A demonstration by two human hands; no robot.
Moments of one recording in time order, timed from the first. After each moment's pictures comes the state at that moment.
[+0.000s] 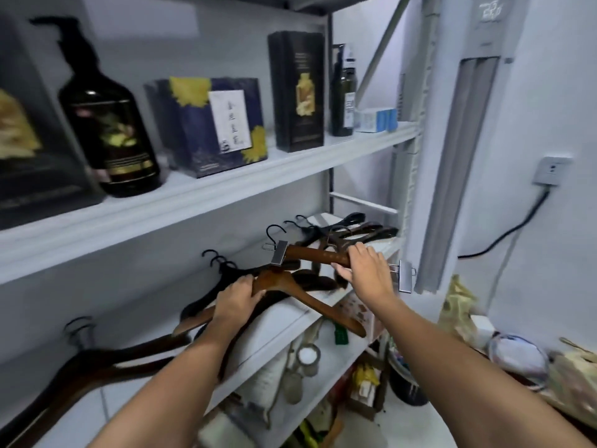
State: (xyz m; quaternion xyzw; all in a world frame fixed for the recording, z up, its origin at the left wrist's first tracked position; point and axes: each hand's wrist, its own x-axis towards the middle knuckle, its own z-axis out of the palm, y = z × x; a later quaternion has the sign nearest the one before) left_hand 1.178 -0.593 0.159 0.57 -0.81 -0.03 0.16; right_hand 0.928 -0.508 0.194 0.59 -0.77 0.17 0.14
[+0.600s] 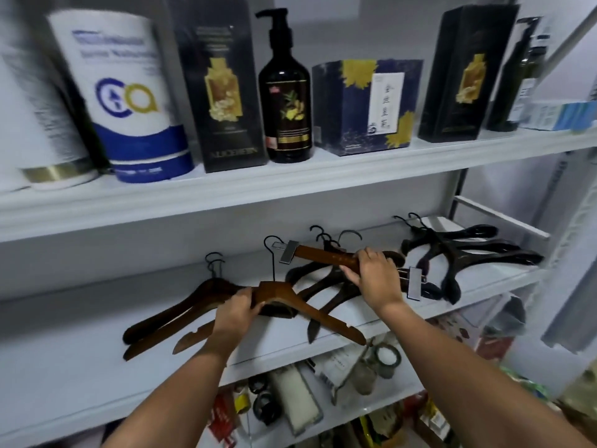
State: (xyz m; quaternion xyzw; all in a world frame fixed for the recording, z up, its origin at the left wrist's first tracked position) left_hand 1.365 -0.521 0.124 0.74 -0.65 -0.04 0.14; right_hand 1.087 -0.552 0.183 0.74 -0.64 0.17 0.11
